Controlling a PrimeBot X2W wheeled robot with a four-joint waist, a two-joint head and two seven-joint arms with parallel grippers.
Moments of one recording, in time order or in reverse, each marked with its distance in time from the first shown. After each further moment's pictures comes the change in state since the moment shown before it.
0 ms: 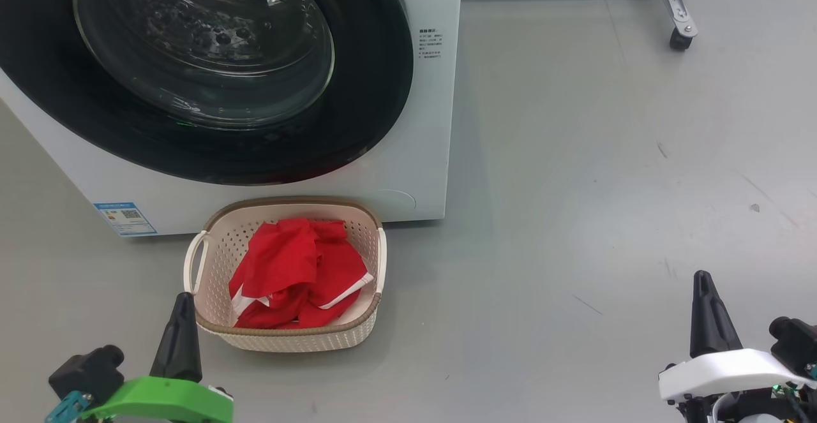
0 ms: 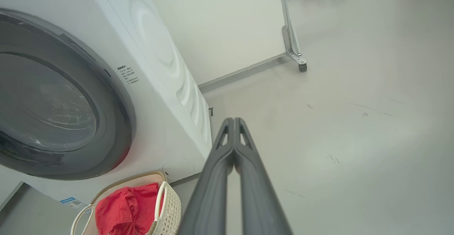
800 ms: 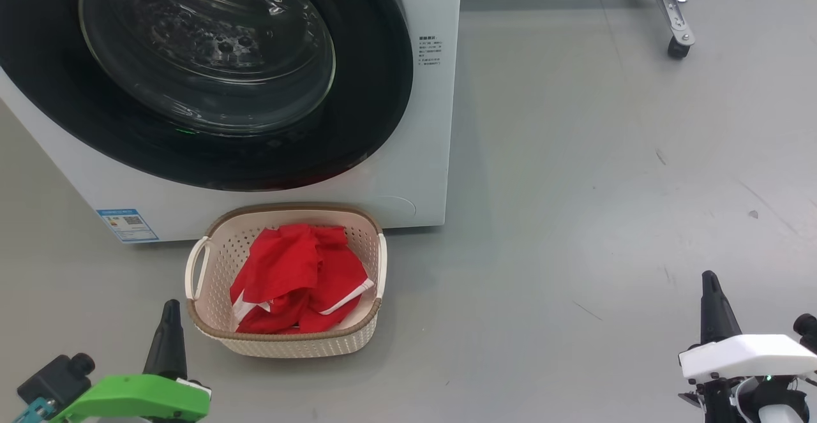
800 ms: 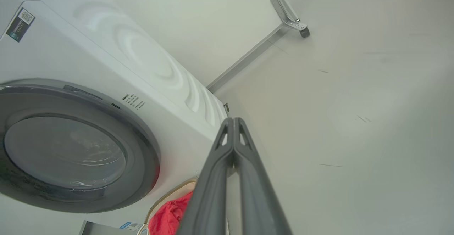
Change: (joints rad) left arm -0.003 0.007 0.029 0.005 -0.296 0.000 0.081; right arm -0.043 0.002 -0.044 0.047 0.319 0.031 0.080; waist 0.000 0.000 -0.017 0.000
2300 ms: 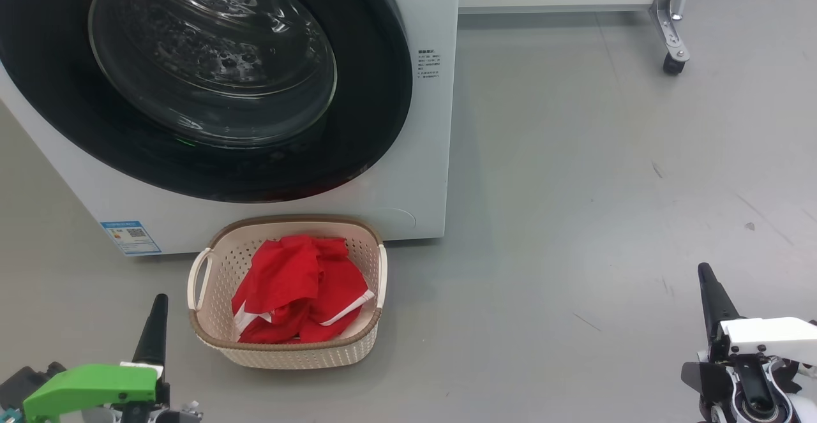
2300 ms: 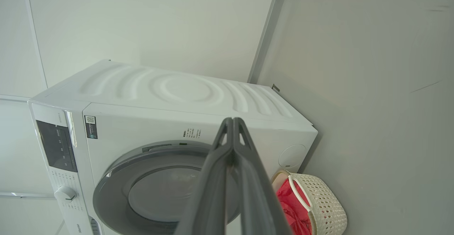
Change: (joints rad) left arm -0.041 0.014 0.047 0.026 -0.544 0.000 0.143; right arm -0.088 0.017 -0.076 0.102 0.589 0.067 0.132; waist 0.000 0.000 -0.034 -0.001
